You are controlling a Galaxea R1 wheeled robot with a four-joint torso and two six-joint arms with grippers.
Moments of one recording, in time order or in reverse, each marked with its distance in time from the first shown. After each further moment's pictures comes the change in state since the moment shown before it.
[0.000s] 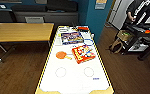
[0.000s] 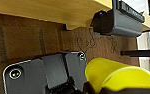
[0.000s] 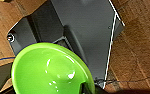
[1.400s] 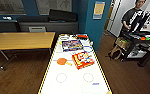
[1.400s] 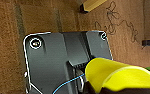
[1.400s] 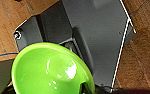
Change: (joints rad) left arm 0.376 0.348 -0.630 0.170 -0.254 0.000; right arm -0.055 0.084 -0.100 -0.070 0.000 -0.003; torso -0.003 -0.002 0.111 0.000
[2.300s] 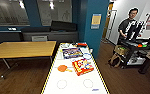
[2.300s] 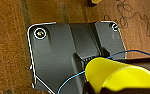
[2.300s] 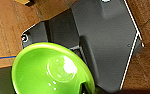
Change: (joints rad) left arm 0.133 0.259 -0.374 0.024 -0.037 0.000; right arm -0.033 0.021 -0.024 -0.046 -0.006 0.000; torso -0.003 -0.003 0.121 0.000
